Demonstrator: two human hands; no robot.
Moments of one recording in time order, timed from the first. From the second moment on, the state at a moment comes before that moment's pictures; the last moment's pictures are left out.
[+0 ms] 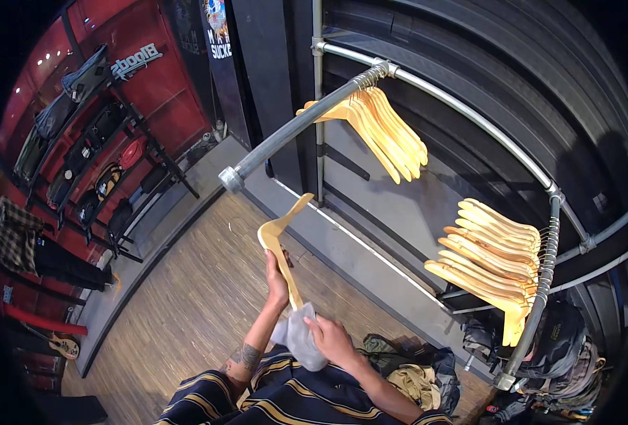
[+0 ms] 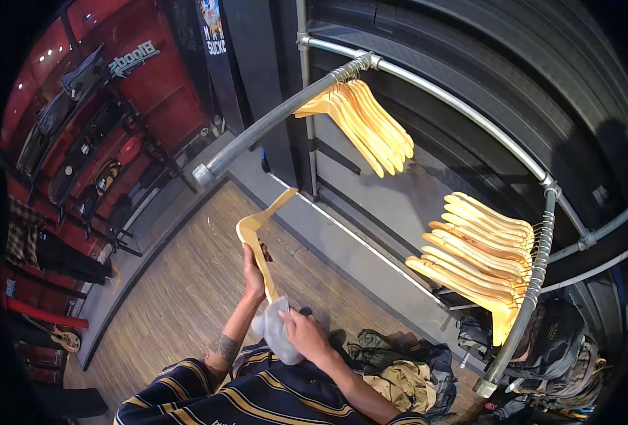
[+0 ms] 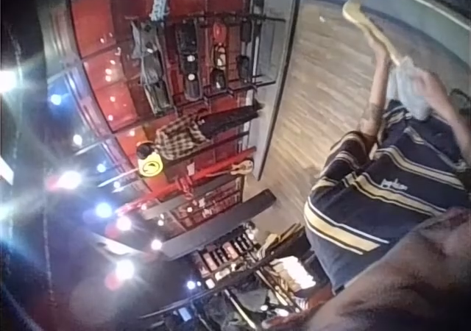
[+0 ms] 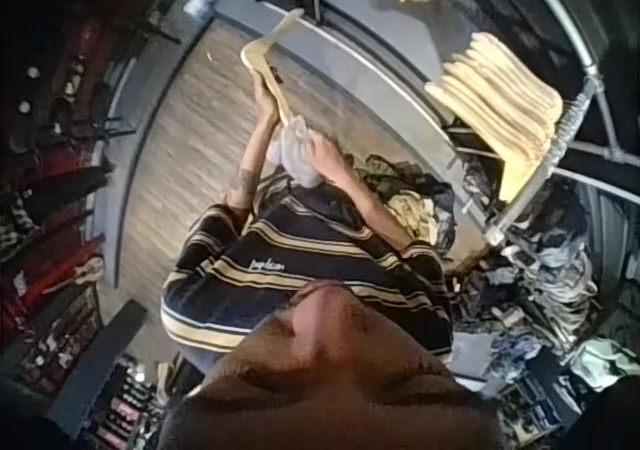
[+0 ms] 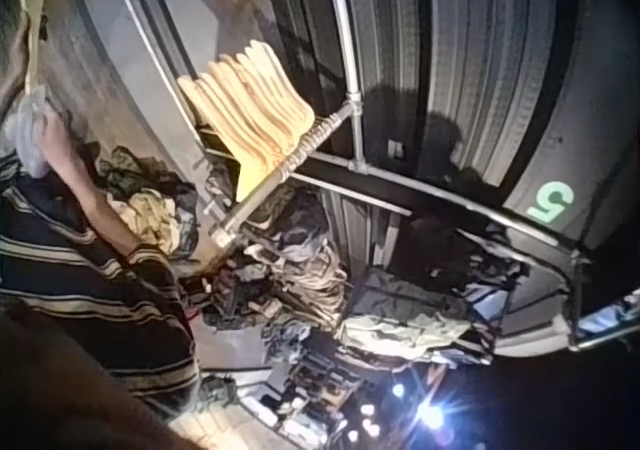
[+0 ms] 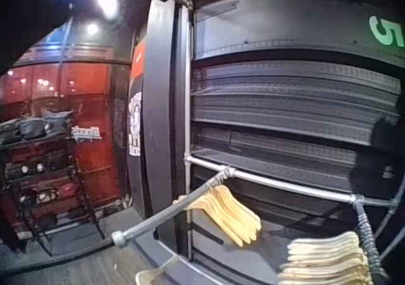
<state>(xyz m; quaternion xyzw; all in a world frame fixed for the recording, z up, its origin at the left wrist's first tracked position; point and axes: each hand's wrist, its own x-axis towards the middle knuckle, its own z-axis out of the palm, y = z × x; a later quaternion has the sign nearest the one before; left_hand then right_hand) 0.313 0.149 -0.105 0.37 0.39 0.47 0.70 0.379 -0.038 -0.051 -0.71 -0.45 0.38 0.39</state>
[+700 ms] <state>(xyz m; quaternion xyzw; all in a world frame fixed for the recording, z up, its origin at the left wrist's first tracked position) 0.302 0.099 -0.081 0.56 0.31 0.27 0.71 0.430 0.050 -0.010 -0.68 -0.63 0.02 0.37</state>
